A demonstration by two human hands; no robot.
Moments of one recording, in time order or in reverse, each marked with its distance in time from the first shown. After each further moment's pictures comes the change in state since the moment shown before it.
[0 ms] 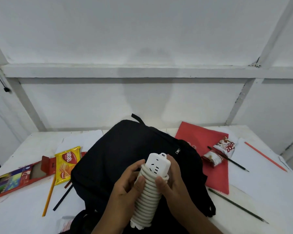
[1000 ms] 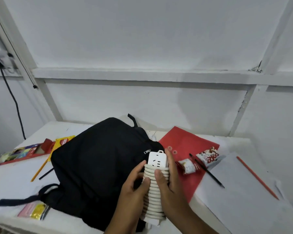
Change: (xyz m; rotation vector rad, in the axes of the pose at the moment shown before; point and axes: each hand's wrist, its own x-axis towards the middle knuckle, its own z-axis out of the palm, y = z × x) left_hand 0.010 -0.014 0.216 -0.068 0.438 -0.098; right_hand -0.006 -0.009 -0.168 0.050 -0.137 -0.078
